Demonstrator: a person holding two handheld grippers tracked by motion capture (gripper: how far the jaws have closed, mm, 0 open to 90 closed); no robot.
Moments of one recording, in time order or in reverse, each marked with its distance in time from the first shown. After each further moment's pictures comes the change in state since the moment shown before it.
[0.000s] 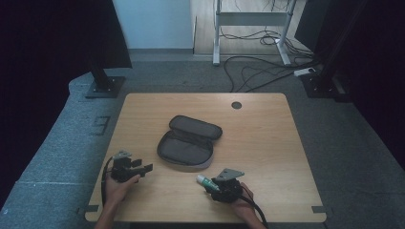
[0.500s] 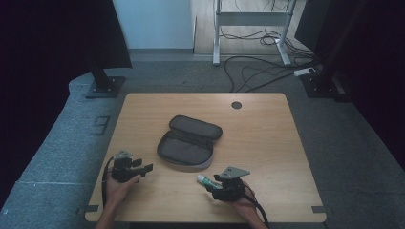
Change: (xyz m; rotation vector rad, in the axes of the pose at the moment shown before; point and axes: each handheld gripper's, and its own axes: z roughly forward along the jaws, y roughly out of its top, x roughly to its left) left arm -0.003 0.000 0.001 -0.002 0.014 0.011; right arm -0.004 0.004 -0.011 -0.072 0.018 0.033
